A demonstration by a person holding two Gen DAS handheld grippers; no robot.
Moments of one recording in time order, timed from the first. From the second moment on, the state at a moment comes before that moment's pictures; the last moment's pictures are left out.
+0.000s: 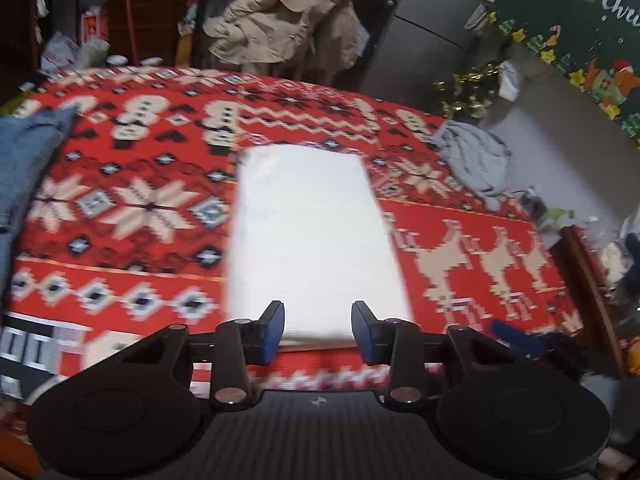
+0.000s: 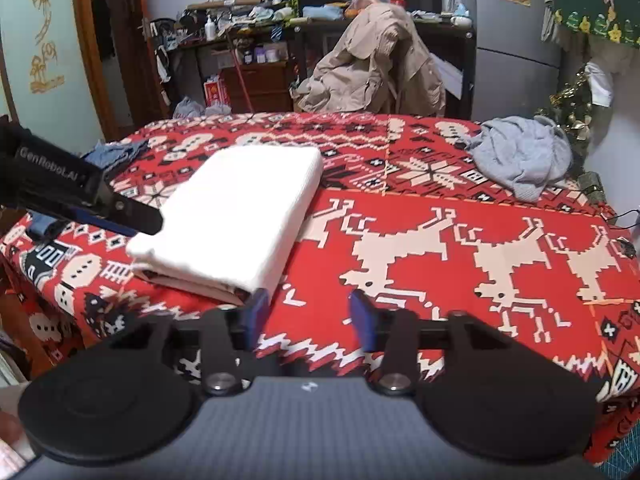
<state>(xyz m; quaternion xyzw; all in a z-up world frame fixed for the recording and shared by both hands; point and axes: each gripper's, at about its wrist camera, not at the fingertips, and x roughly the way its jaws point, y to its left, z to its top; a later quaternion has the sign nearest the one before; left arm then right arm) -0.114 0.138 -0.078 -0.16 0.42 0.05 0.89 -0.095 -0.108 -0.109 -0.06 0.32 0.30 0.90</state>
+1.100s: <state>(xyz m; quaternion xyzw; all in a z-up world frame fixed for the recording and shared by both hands) -0.156 0.160 -0.122 -0.09 0.33 0.02 0.94 -0.117 -0.064 -0.119 -0.07 0.29 0.30 0.90</state>
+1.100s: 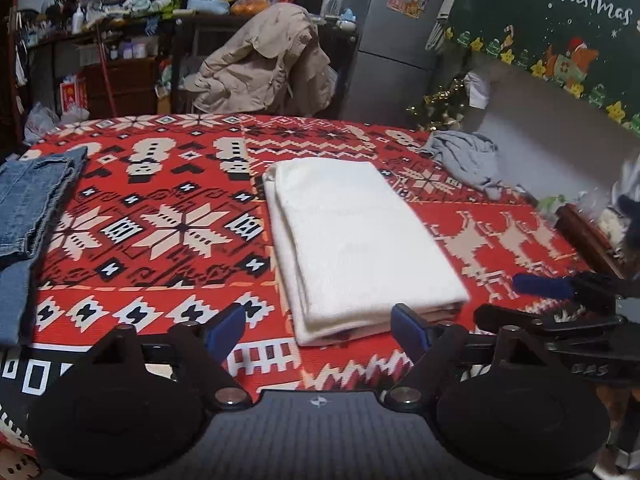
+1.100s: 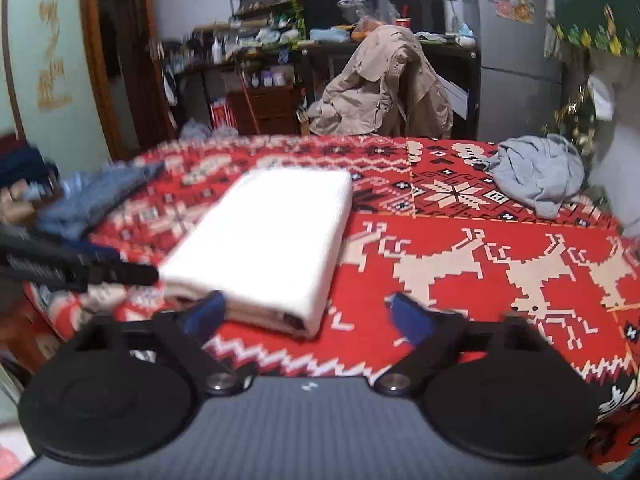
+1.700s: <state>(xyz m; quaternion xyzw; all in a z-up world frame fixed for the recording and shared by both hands) -0.149 0.163 -0.144 -0.15 0.35 0.02 0.92 -0.105 -0.040 -0.146 -0.10 0.32 0.26 0.91</state>
